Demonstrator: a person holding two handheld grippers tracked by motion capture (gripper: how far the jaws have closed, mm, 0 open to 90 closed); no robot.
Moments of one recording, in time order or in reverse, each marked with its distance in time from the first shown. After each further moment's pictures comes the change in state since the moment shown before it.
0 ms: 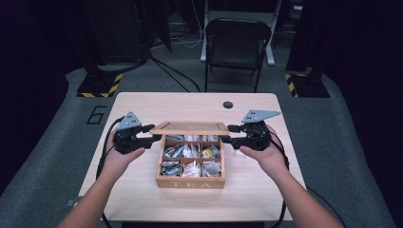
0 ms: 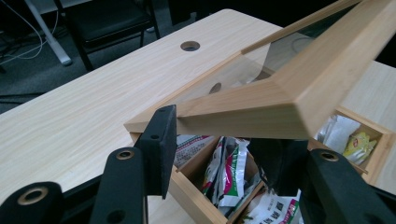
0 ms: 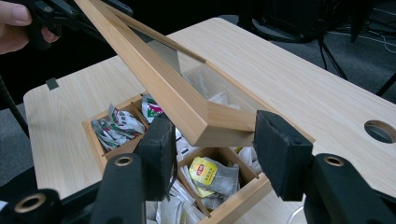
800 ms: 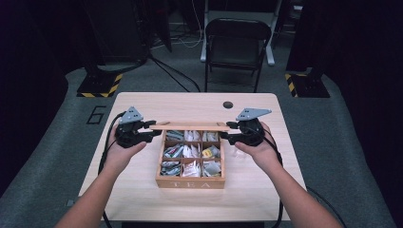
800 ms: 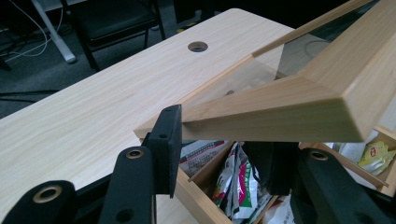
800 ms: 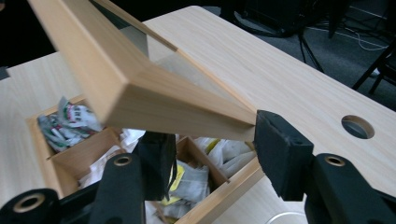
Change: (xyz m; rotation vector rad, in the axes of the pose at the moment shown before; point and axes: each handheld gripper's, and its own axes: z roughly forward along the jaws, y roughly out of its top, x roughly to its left) left arm 0.011 0.009 0.009 0.006 0.018 -0.007; right arm -0.020 -0.007 0.030 0.030 -0.078 -0.026
